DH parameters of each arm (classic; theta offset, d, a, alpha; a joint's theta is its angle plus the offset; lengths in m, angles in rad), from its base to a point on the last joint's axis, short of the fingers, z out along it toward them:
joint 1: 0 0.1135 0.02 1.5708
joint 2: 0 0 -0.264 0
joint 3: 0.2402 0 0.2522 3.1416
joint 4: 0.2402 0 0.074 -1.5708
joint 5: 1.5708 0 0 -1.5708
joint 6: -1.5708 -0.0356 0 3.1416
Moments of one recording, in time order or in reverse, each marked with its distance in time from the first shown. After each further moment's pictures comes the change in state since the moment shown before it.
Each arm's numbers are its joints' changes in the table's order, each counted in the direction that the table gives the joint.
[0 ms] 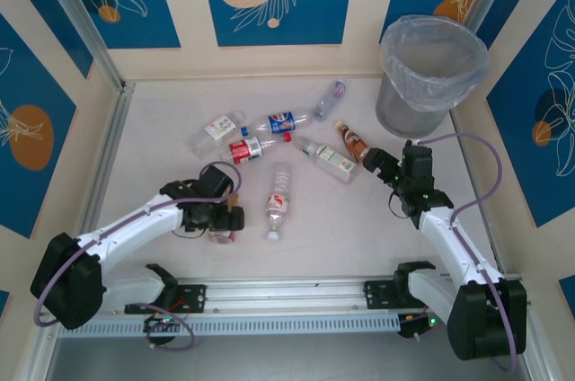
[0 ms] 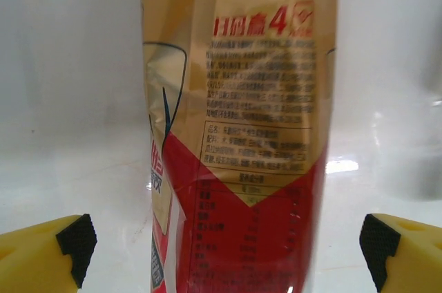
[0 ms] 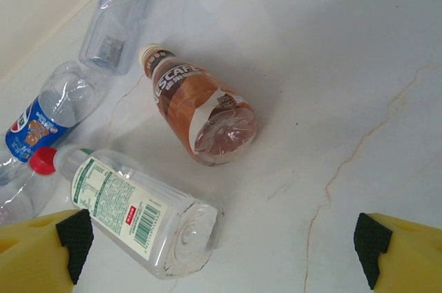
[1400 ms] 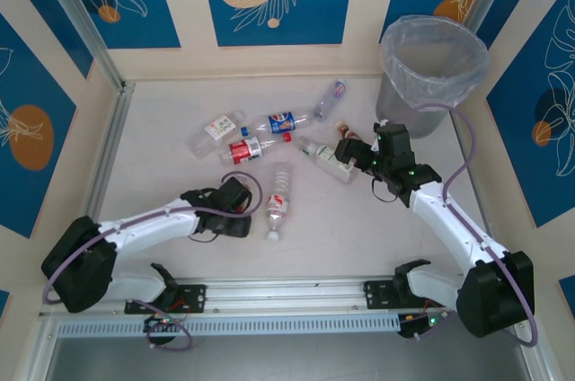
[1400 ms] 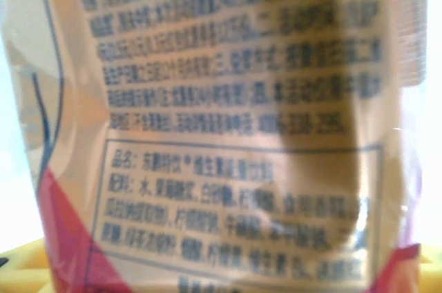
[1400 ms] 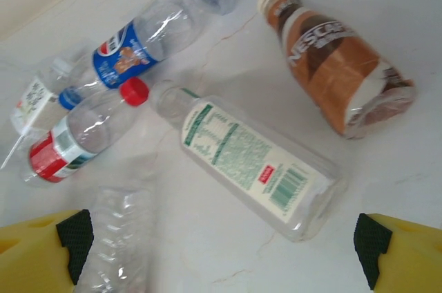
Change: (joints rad) left arm -0.153 -0.061 -0.041 -0.192 -0.115 -0.094; right arm 0.212 -0.147 0.257 0.165 -0.073 0.015
